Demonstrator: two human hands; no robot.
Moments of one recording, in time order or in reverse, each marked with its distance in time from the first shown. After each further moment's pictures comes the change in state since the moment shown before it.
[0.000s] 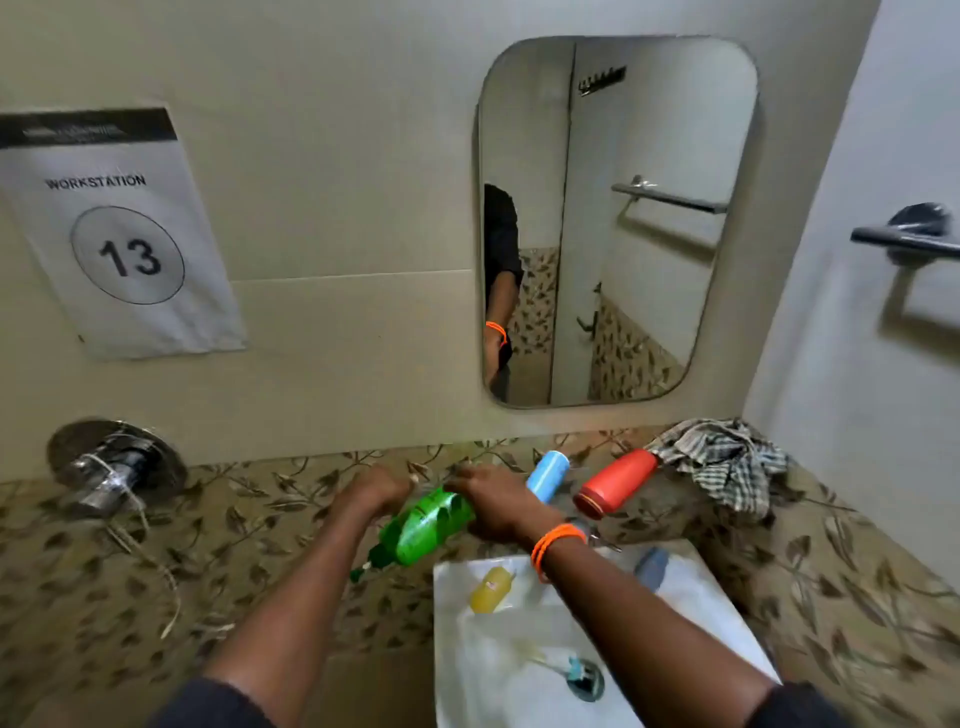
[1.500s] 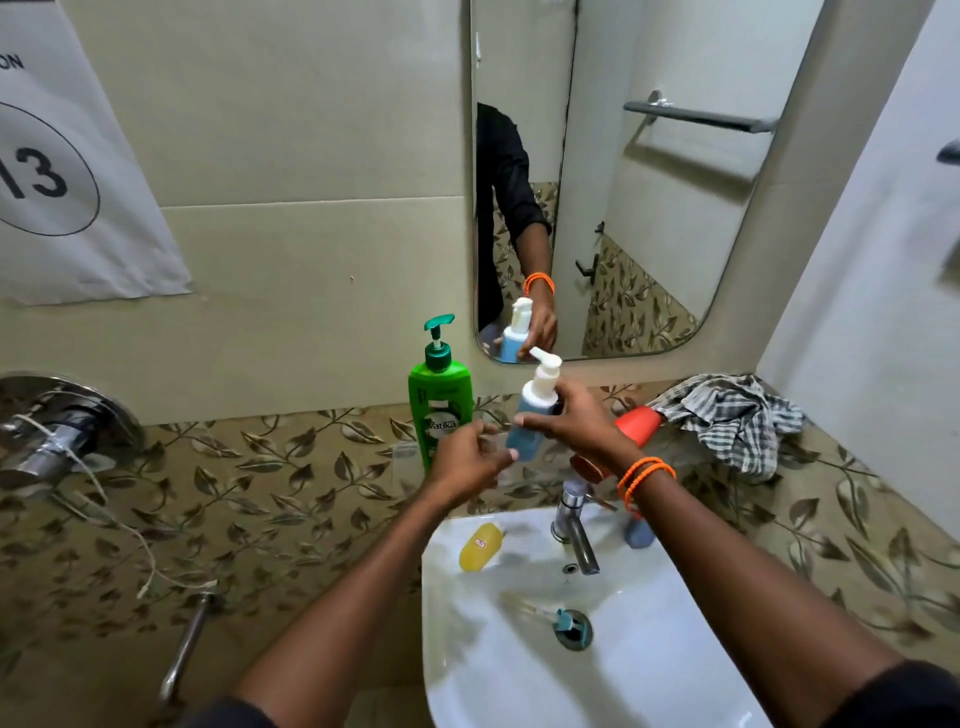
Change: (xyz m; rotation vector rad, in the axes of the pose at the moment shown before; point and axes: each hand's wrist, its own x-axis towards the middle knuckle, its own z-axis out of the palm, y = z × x) left_hand -0.016 0.083 0.087 -0.542 -0.107 0.303; right_hand -0.017 0.117 -0.013 0.796 0.361 0.361
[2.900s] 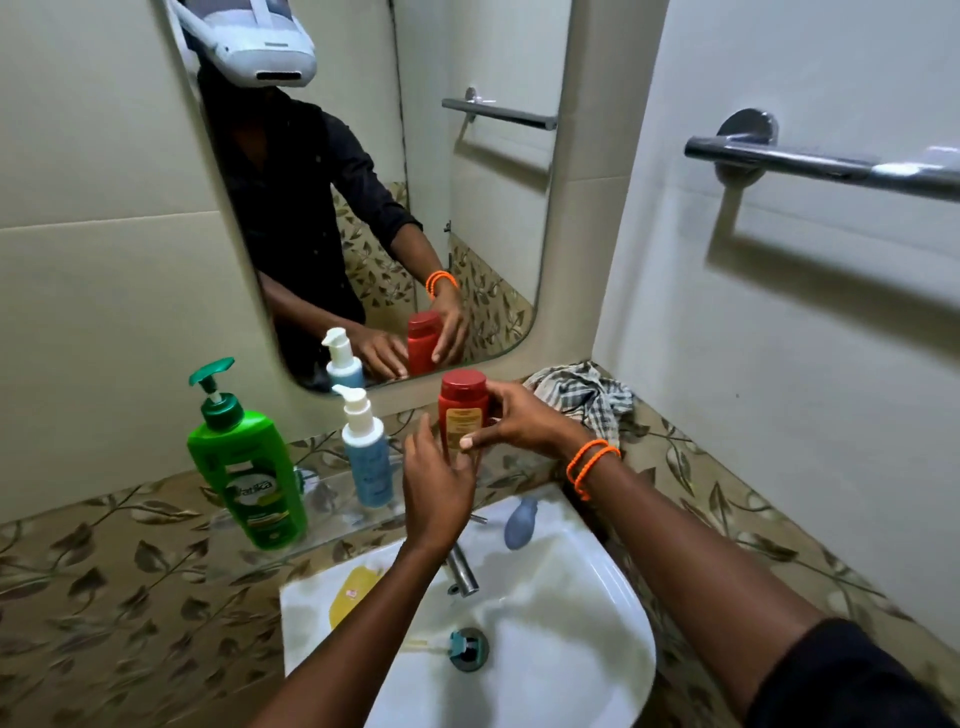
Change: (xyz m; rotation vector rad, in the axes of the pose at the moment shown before) left_hand 0.033 0.056 0.161 -0.014 0.312 0.281; right_hand -0.022 0.041 -0.125 0.186 -0.157 0.109
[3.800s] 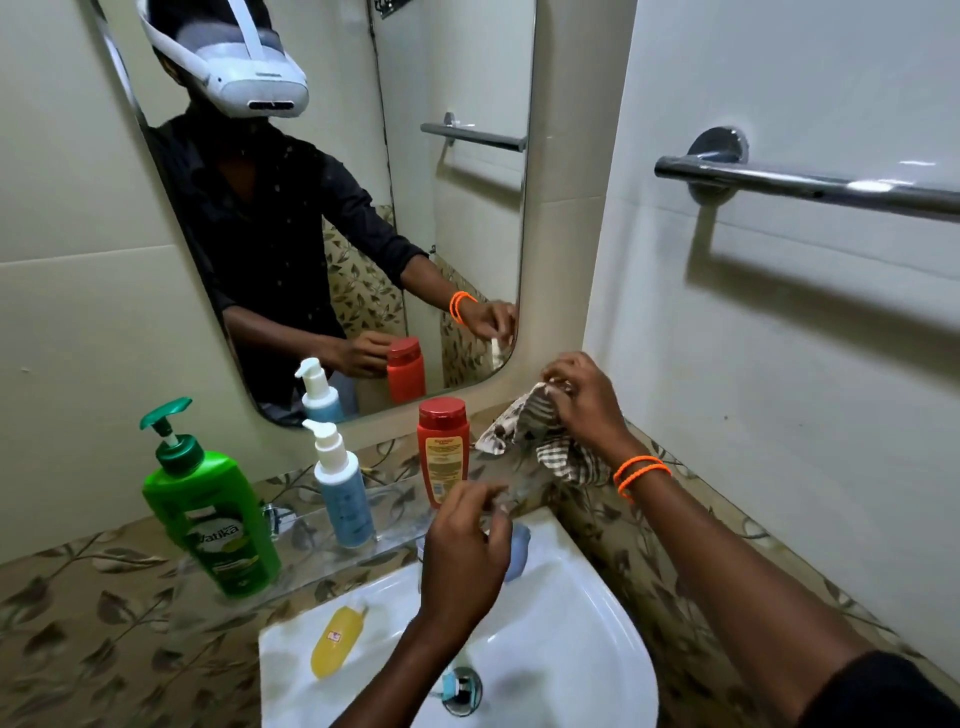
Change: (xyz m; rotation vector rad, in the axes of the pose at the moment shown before) left_hand -0.051 0.029 0.005 -0.070 -0.145 0.339; right_hand -0.014 0.034 -0.094 -0.580 0.675 -0.171
